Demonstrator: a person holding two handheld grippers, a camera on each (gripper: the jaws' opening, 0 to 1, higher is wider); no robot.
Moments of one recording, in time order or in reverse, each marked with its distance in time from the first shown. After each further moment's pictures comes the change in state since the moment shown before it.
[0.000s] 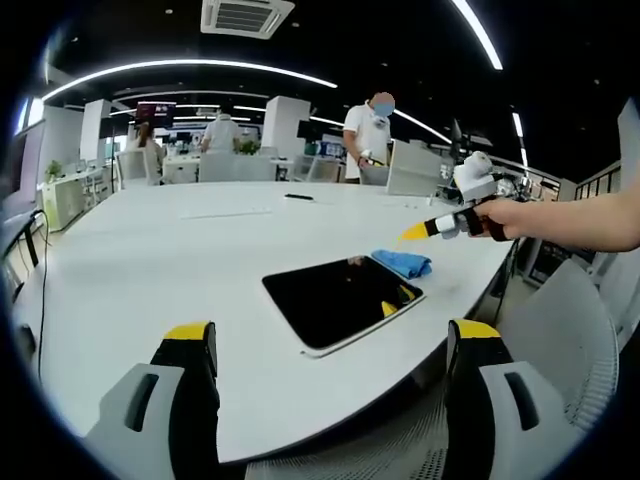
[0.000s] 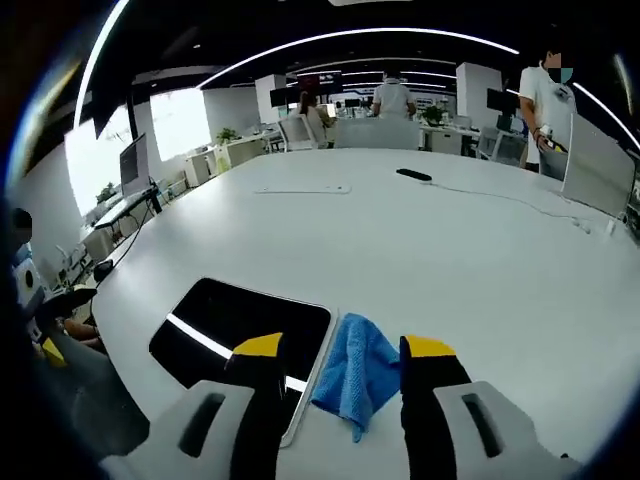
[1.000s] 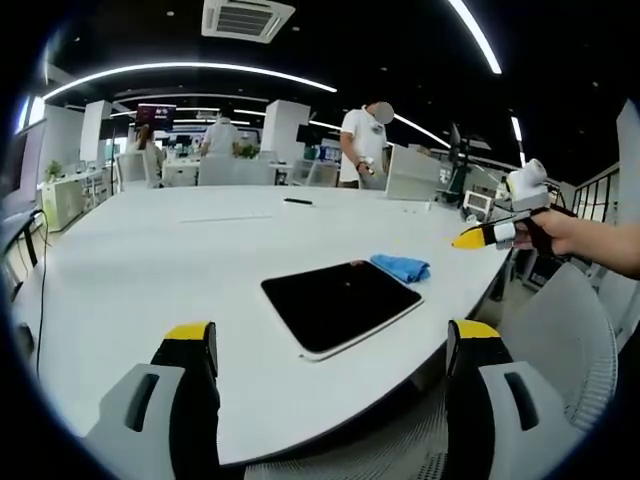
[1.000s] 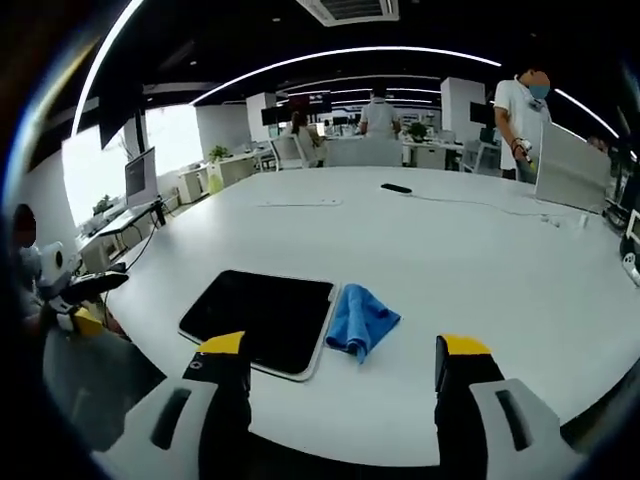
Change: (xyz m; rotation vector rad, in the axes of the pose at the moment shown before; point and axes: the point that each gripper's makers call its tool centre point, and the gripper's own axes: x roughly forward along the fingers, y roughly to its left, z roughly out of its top) left arm -0.001 0.000 0.003 -0.005 -0.023 -0.005; right arm -0.088 0.016 -0.031 0.026 -0.079 -0.063
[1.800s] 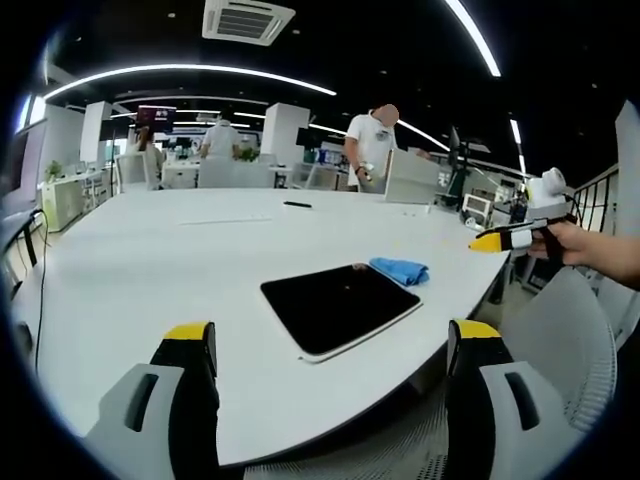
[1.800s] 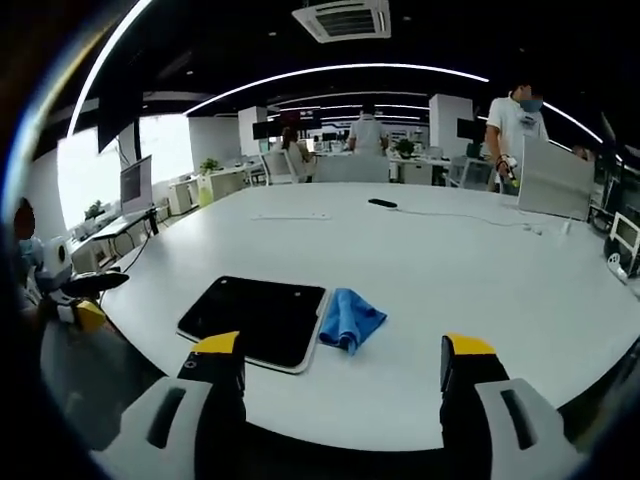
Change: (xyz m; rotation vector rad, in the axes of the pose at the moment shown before) left arm -0.001 -0.001 0.001 -0.002 -0.011 -0.003; right arm -0.019 -0.004 0.001 0.011 -0.075 -0.042
